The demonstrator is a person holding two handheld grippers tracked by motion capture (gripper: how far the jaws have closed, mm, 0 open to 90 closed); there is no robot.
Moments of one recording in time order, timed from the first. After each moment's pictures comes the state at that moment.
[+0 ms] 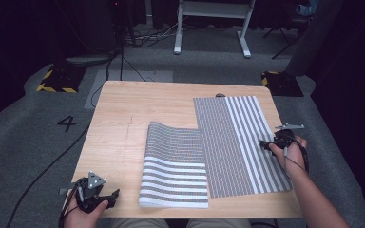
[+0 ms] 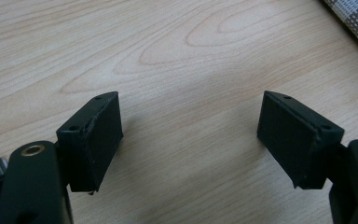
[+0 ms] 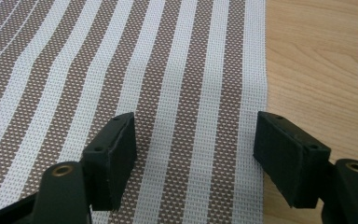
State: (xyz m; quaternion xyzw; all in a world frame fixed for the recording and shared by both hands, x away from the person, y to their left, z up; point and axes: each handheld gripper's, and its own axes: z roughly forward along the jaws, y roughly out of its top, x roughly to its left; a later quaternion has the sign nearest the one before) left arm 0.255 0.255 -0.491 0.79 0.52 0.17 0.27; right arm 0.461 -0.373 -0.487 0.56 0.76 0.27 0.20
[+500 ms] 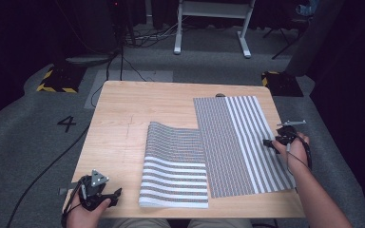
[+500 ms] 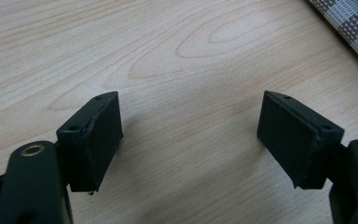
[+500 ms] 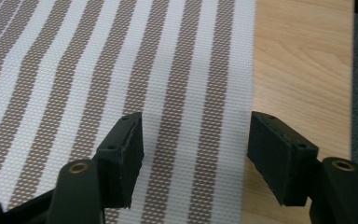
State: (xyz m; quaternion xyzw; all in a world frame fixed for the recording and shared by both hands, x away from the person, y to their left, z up) left arm 0.261 0.252 -0.491 0.80 0.52 0.16 0.27; right arm 0.470 -0.384 -0.478 0.56 0.77 0.25 0.19
